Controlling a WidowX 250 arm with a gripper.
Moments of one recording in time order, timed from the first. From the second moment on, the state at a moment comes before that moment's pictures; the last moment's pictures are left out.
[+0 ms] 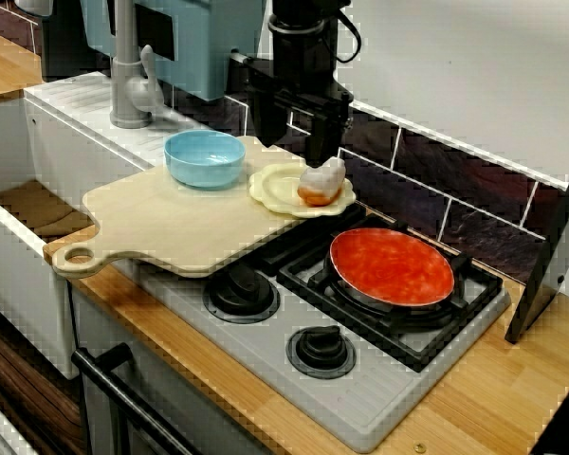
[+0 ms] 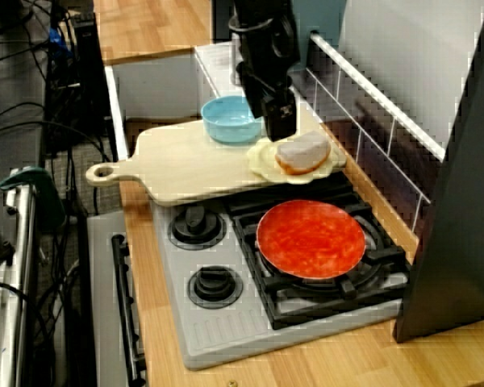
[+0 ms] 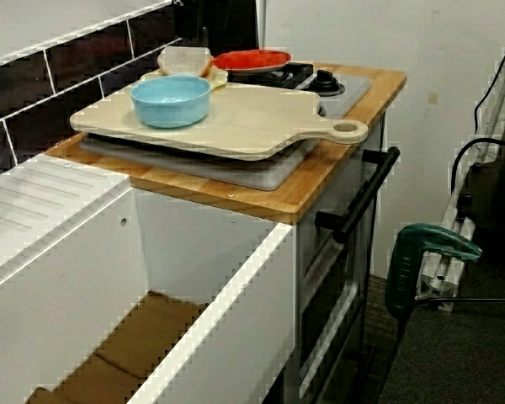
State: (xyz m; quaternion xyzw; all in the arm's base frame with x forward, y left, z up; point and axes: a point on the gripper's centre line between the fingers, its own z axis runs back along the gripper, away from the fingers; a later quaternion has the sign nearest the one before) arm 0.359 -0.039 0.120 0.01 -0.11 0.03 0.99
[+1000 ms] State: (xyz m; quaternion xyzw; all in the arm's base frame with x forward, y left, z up) arm 0.382 -0.058 0.087 0.02 -0.08 0.04 1.00
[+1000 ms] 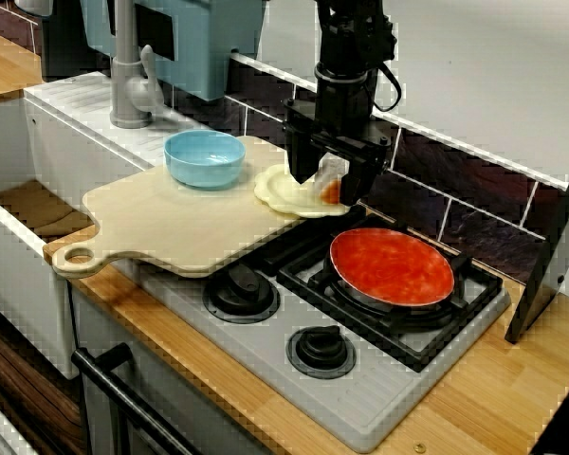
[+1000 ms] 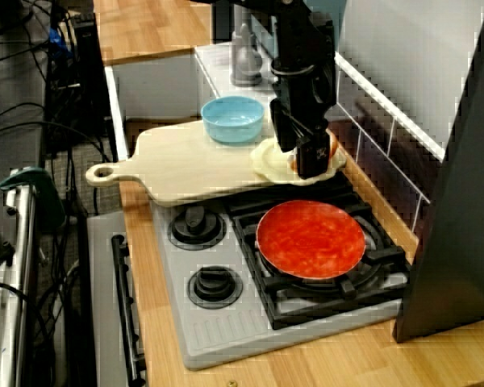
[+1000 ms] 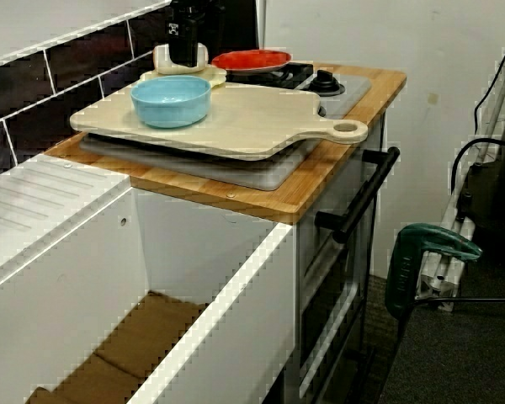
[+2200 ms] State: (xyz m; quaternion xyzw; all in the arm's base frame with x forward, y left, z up) arm 0.374 -0.041 0.091 -0.02 -0.06 0.04 1.00
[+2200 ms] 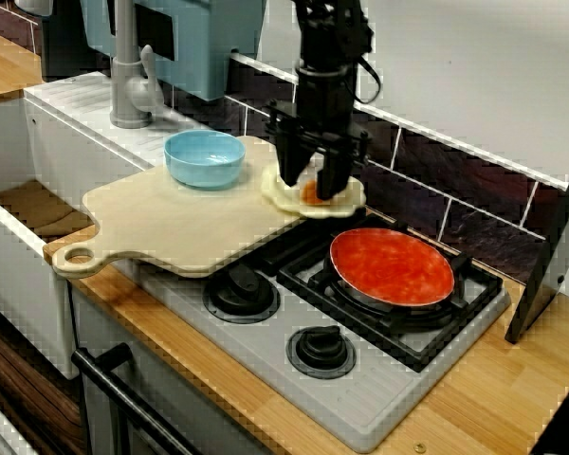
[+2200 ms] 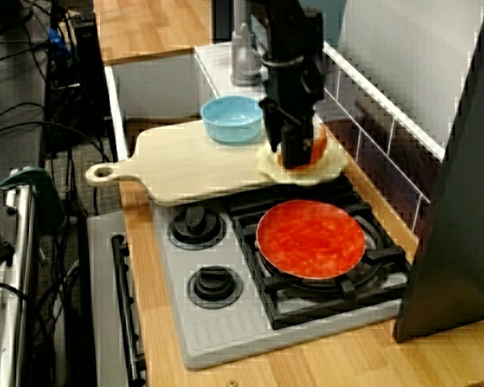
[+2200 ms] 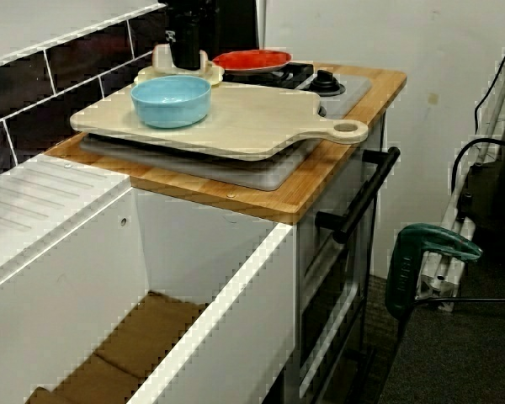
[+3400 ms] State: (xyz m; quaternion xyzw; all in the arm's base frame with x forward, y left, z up) arm 0.341 -0.084 0.137 -0.16 -0.07 -0.20 0.96
